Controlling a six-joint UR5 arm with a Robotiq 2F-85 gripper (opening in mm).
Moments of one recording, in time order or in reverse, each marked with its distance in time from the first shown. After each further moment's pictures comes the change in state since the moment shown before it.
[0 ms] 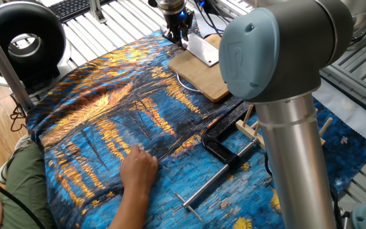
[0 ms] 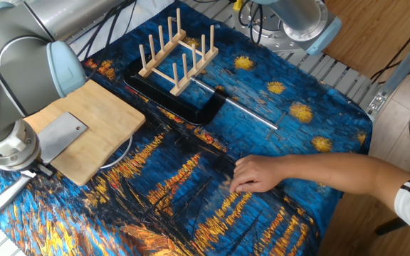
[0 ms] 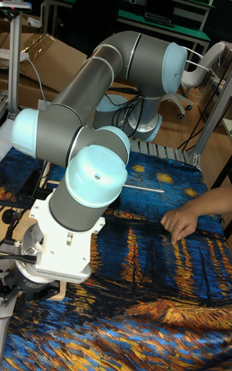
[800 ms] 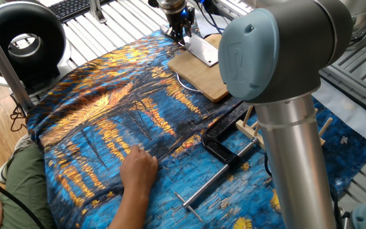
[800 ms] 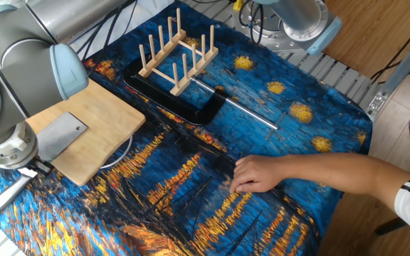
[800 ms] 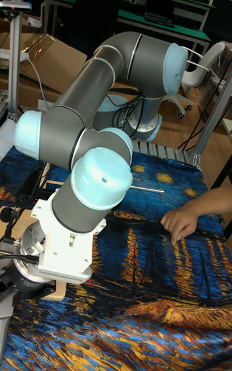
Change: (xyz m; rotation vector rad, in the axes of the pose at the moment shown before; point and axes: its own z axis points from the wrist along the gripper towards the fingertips) arm 0.003 -0.009 -0.002 0.048 0.021 0.008
